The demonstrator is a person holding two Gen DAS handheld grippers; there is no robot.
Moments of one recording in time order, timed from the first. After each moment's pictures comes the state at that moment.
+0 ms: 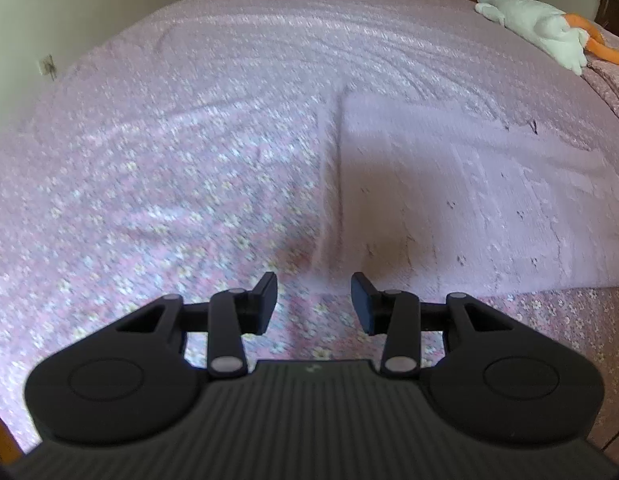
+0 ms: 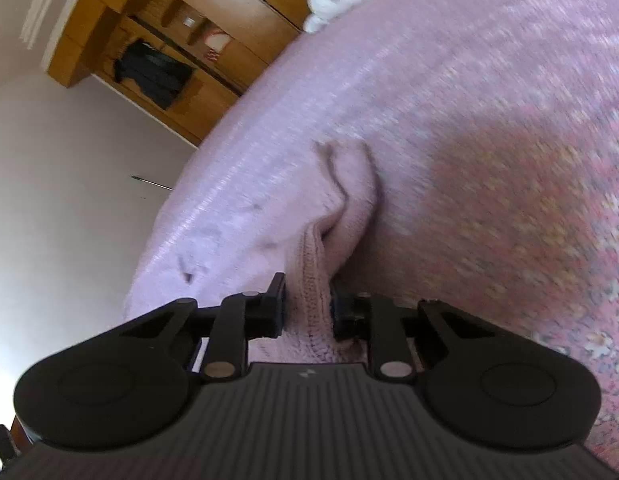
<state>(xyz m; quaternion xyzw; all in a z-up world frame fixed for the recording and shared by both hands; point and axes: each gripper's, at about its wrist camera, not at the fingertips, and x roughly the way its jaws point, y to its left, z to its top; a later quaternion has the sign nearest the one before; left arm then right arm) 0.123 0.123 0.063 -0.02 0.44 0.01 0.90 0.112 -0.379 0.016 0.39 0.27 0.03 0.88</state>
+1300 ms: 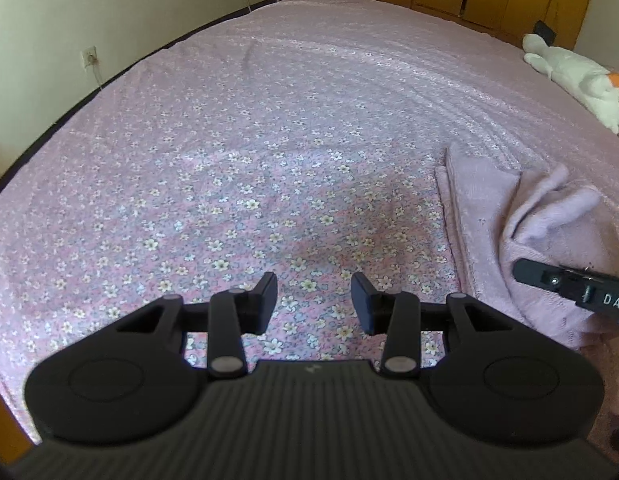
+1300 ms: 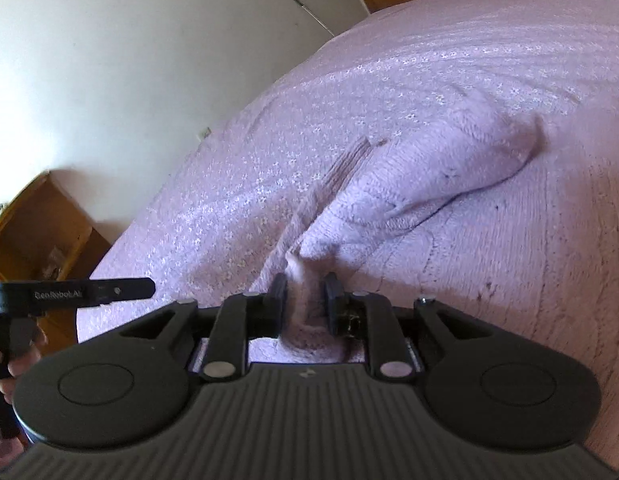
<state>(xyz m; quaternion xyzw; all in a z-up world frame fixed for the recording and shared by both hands) 0.137 0.238 0.082 -0.06 0.41 0.05 0.91 0.200 -0.042 0.041 0.17 0.38 0.28 0.87</state>
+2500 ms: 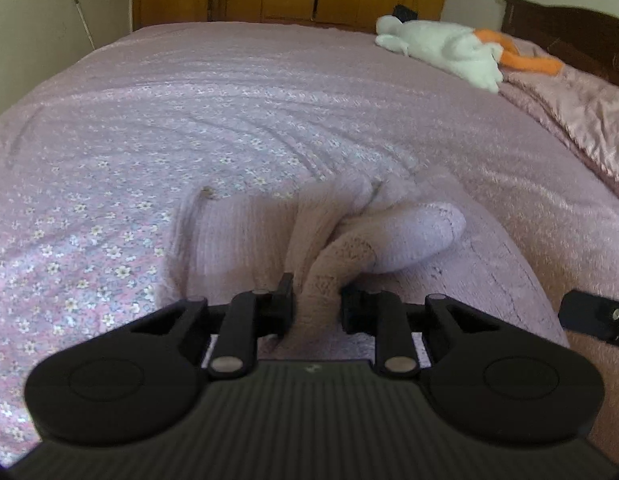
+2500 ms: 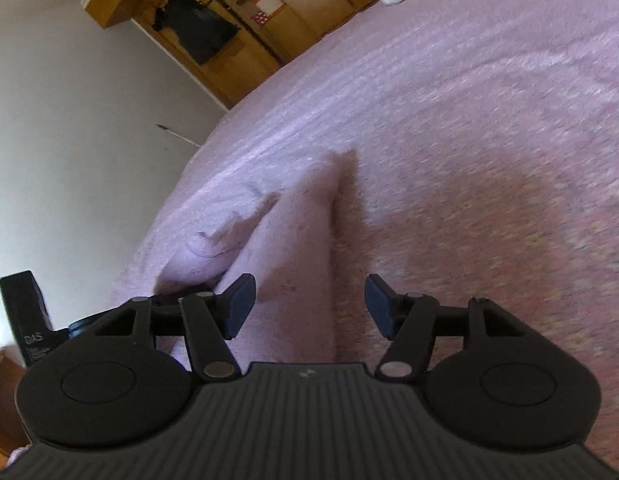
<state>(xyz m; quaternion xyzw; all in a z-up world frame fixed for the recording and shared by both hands) 0.234 0.076 0.042 -0.01 0.35 -0.15 0.92 0.140 -0.202 0.035 0.34 0.30 0.09 0.89</state>
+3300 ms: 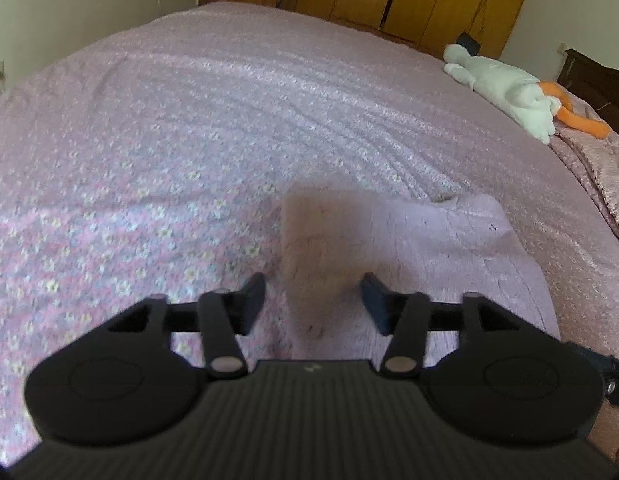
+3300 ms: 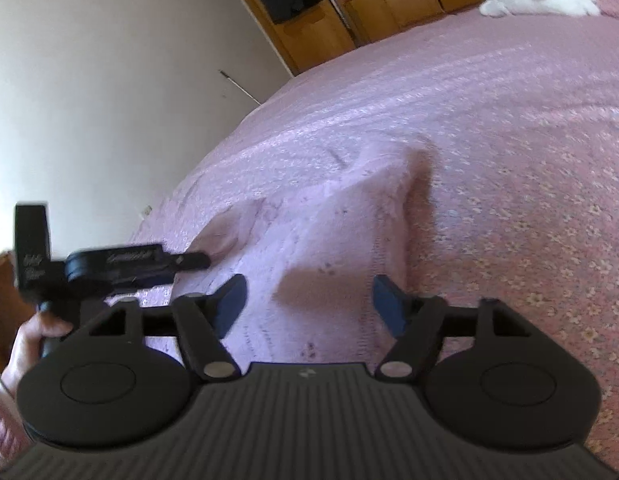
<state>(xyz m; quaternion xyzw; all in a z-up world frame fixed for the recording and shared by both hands) 0.227 0.158 0.053 -0.10 0.38 -0.08 0.92 0.141 -0.152 0.056 0.22 0.32 0.16 0.91</state>
